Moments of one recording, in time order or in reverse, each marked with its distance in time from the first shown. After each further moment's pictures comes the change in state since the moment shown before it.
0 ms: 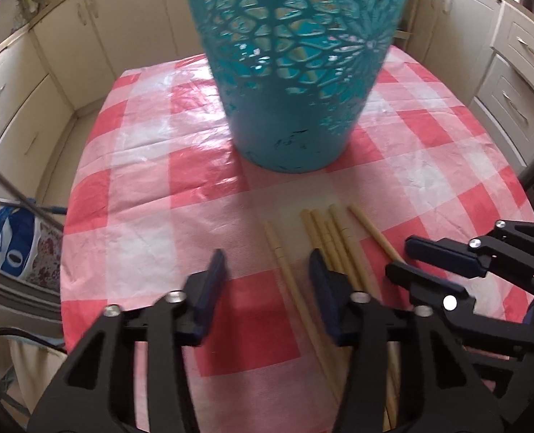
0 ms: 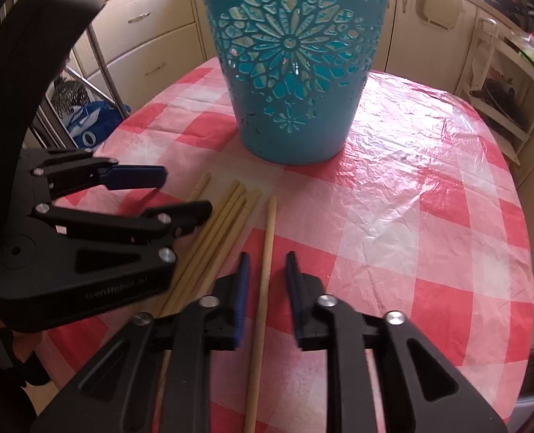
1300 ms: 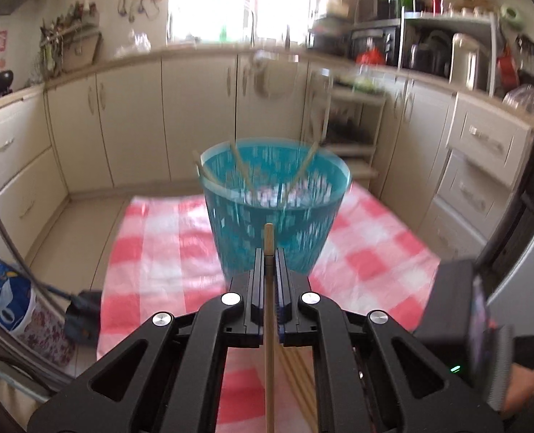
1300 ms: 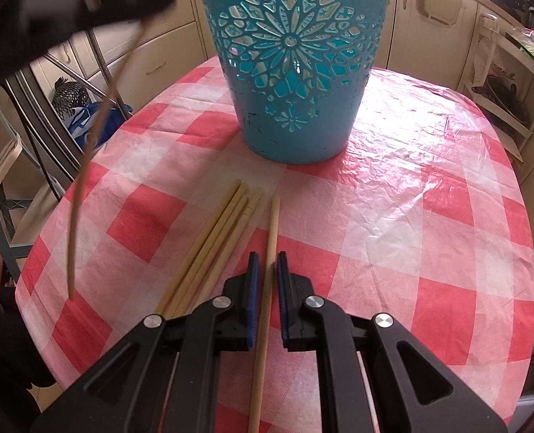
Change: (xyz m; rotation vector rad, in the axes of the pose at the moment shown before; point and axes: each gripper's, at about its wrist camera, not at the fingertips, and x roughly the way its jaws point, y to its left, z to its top) left arm -0.112 0.015 0.024 -0.038 -0.525 -0.096; right arm 0.003 -0.002 0.002 0.024 0.007 0.025
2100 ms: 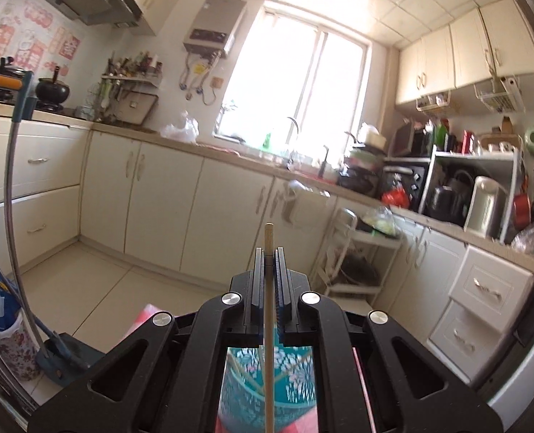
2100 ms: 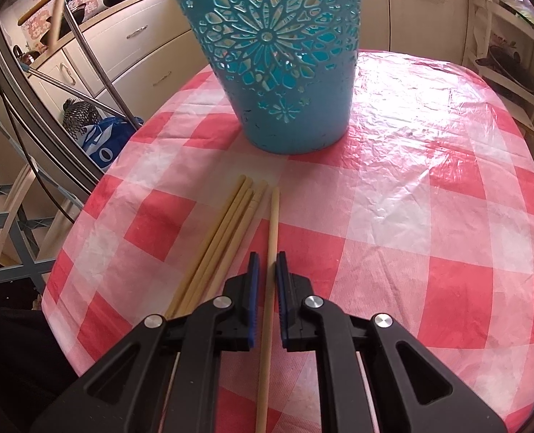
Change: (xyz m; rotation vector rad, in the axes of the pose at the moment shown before) left arm -0.055 0.030 0.101 -0.264 -0.434 0.069; right arm -0.007 -0.016 -0.006 0.097 0.014 0.106
